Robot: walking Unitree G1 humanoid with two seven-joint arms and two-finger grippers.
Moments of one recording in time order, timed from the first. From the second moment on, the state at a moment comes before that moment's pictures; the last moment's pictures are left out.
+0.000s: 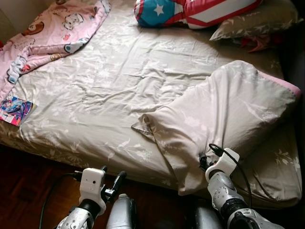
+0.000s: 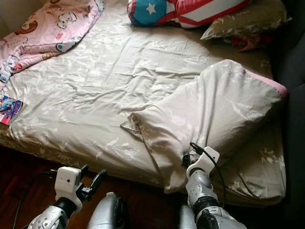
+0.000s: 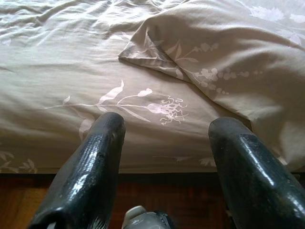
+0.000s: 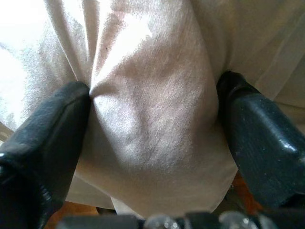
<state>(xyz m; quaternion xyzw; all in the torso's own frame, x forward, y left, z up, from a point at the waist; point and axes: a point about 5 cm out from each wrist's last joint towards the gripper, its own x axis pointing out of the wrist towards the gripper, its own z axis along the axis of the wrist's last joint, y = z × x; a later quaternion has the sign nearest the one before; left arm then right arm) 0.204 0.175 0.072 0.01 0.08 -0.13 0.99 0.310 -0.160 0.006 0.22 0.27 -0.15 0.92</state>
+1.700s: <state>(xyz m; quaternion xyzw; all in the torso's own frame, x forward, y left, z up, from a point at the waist) 0.240 0.171 0.057 0.00 0.08 -0.10 0.99 0.296 -0.218 0.005 0.16 0.24 -0.21 0.94</state>
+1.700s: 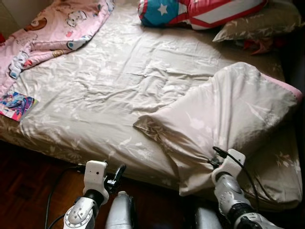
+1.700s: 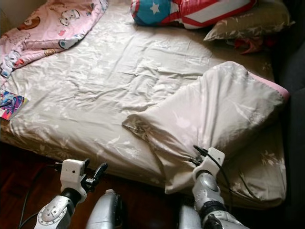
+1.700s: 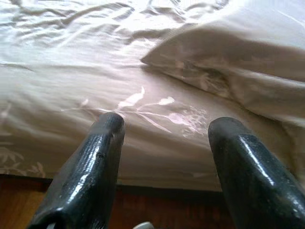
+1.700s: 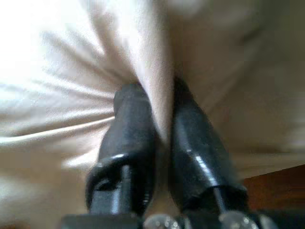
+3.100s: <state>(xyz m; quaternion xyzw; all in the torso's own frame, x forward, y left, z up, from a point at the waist) 0.237 0.181 0.036 0.01 0.09 -0.10 0.99 0.316 -0.168 0.028 0.17 0.21 0.00 0.96</state>
